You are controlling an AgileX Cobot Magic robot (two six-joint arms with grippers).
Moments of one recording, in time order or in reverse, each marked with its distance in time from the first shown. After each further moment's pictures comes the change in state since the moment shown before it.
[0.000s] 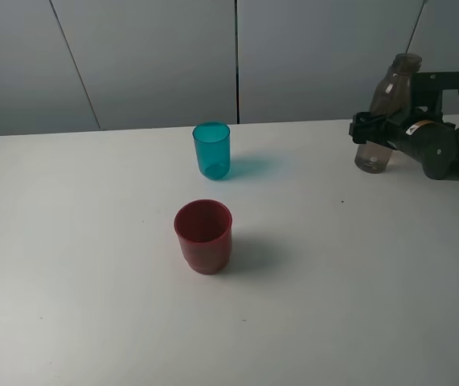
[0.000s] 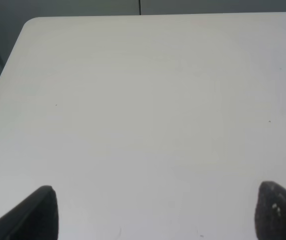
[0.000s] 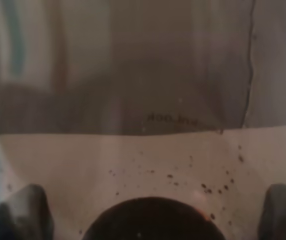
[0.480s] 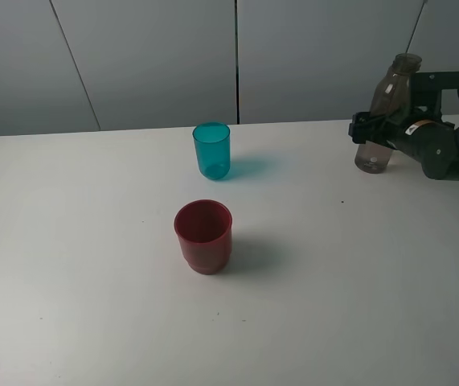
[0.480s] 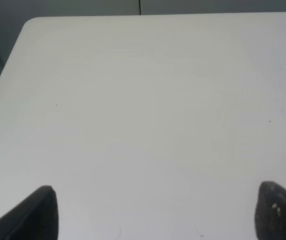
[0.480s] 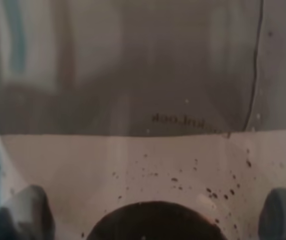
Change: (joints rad) left arm 0.000 0.000 0.000 0.000 0.000 0.000; right arm 0.000 0.001 0.000 -0.002 0.000 0.000
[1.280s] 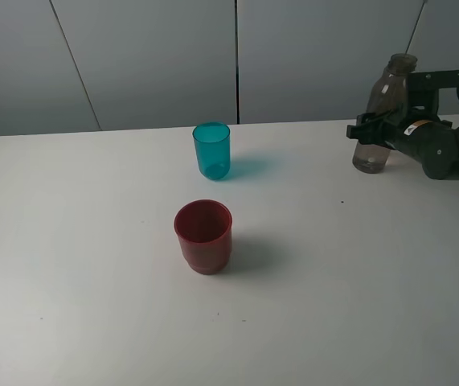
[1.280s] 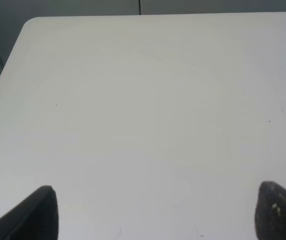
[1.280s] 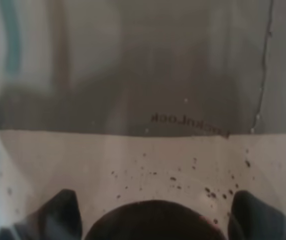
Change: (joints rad) left arm 0.000 0.000 0.000 0.000 0.000 0.000; right arm 0.000 -0.015 0.000 -0.059 0.028 -0.002
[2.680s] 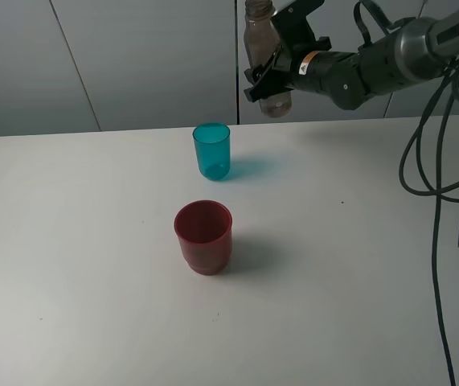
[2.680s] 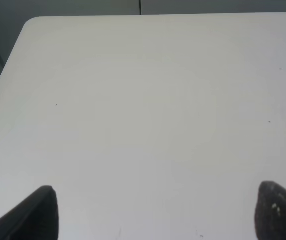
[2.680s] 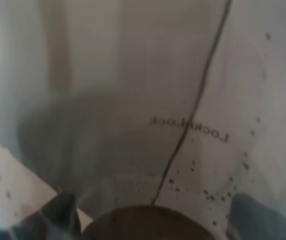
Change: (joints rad) left arm 0.000 0.000 0.000 0.000 0.000 -0.004; right arm 0.309 0.076 -0.524 -0.291 0.342 -0.112
